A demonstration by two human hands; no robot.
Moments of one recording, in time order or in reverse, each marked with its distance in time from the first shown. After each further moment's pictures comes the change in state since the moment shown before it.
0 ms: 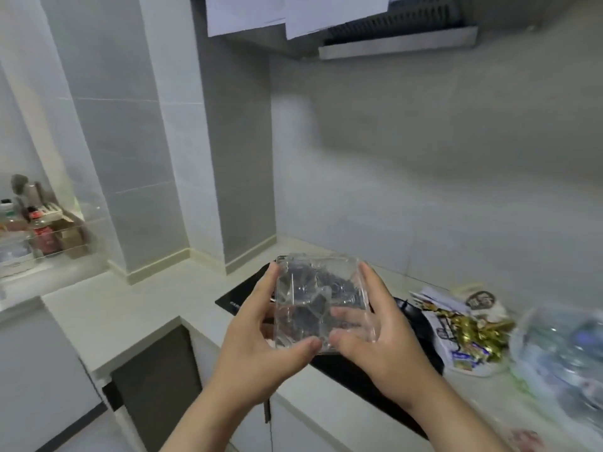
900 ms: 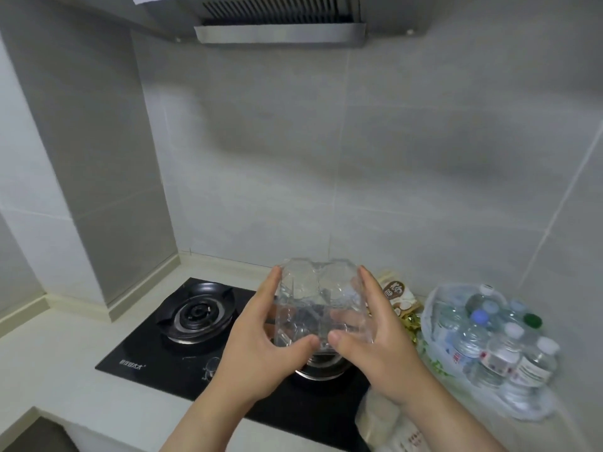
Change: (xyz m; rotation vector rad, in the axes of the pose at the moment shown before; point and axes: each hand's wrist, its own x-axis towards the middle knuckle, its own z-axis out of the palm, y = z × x) left_hand 0.129 -0.029 0.103 -0.128 -0.347 0.080; right_hand 0.042 0.027 -0.096 -0.153 0.349 0.075
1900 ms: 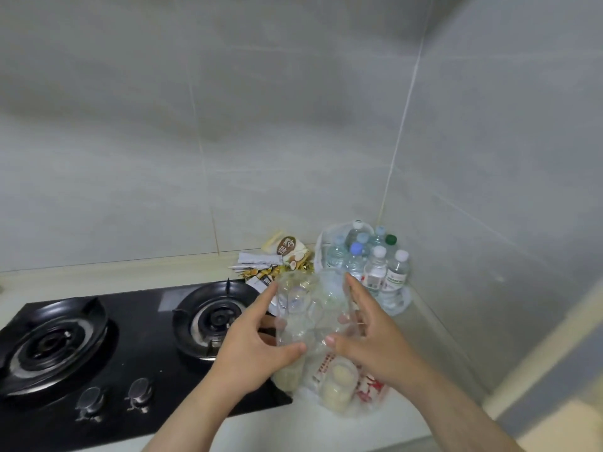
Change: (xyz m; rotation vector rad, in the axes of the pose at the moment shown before) left_hand 0.016 -0.050 0.124 -0.048 -0.492 -0.155; right_hand -0.089 0.043 -0.098 -0.223 0.362 0.374
